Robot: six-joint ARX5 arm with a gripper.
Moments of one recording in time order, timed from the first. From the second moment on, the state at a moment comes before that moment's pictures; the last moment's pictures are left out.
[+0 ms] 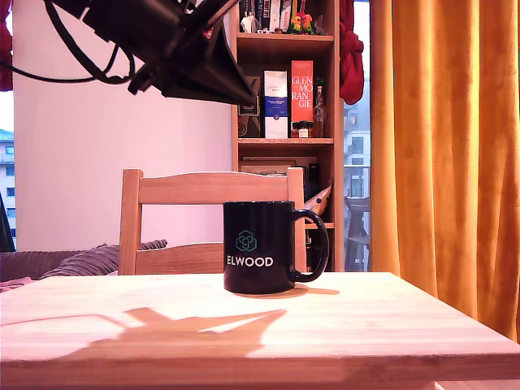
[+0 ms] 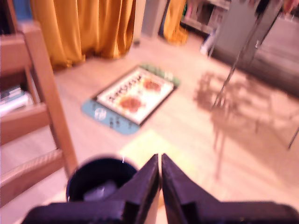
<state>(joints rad) -0.65 1.35 0.94 0.02 0.25 -0.11</state>
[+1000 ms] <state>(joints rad) -0.20 0.91 0.68 -0.07 0.28 -0.05</state>
